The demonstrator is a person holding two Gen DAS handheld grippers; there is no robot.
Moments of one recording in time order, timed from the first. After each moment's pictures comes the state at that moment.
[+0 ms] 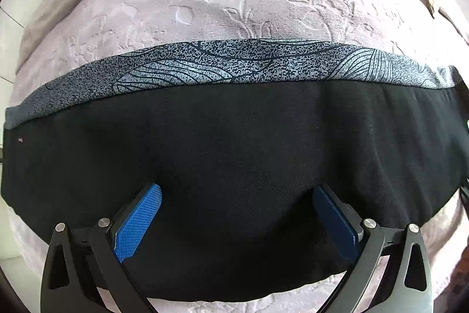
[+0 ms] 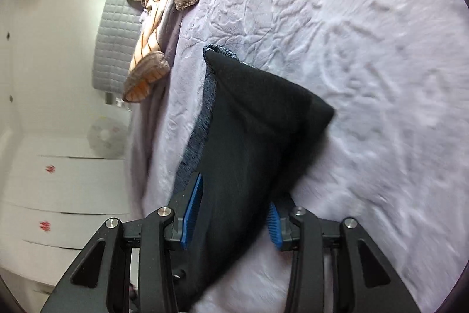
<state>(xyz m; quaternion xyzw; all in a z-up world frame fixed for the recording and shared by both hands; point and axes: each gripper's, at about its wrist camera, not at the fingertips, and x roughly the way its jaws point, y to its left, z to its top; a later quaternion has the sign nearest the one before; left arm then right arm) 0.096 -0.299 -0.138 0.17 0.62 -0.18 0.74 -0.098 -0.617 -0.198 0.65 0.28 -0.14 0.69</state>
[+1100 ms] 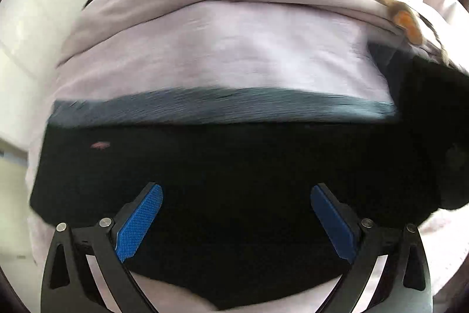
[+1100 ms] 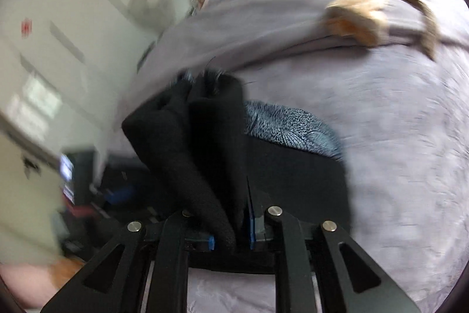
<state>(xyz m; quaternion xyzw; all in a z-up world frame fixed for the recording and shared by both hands) 0.159 -0.115 -0.085 0.13 0.56 -0.16 0.80 0.092 -0.364 -0.051 0.25 0.45 -0.01 0.86</state>
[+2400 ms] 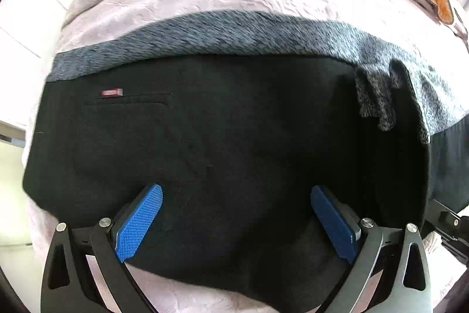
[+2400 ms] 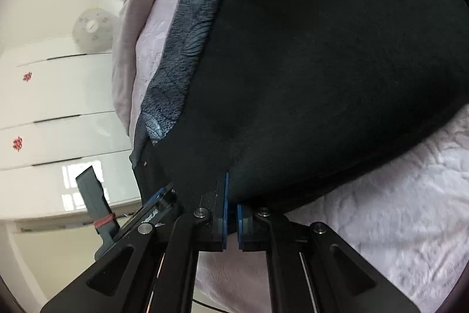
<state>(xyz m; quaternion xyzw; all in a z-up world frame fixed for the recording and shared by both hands) 0.153 -0.092 -0.133 0.15 0.61 -0.13 0.77 0.071 -0.334 -0.183 0.58 0.48 0.00 0.65</state>
